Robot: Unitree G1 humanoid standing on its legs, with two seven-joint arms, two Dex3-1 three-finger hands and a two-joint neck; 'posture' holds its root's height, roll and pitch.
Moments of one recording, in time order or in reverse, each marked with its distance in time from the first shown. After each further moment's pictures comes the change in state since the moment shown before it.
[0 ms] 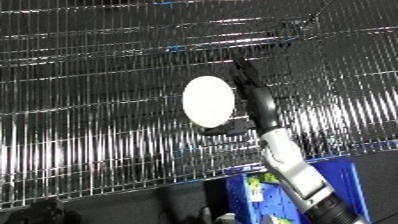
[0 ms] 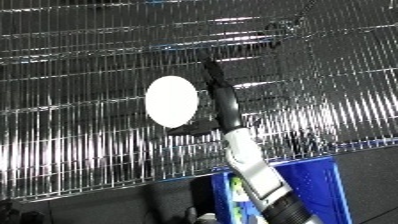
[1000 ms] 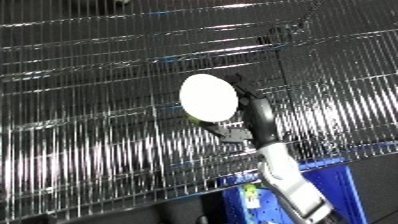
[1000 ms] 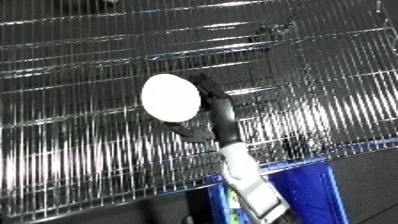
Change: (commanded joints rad) left arm 0.019 -0.004 0.051 0.009 0.017 -0.031 -0.014; right arm 0.162 -0.001 -0.099 -0.240 -0.049 -0.079 -0.056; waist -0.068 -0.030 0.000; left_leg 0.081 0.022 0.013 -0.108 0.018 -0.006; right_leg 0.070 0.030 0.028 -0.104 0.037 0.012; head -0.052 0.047
